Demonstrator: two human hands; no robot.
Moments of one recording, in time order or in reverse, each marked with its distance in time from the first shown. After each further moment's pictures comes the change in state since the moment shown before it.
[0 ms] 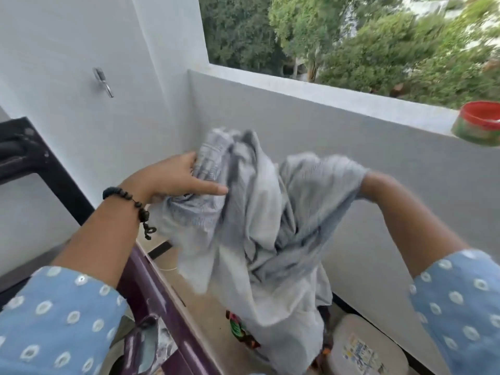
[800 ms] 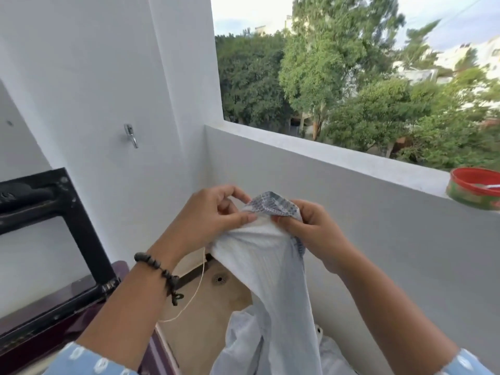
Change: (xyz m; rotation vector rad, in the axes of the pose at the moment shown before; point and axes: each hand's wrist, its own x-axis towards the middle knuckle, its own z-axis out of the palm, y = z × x) left_hand -0.020 0.050 0.028 -0.176 0.358 0.313; right_hand -0.030 -0.065 0.019 0.976 0.253 -0.703
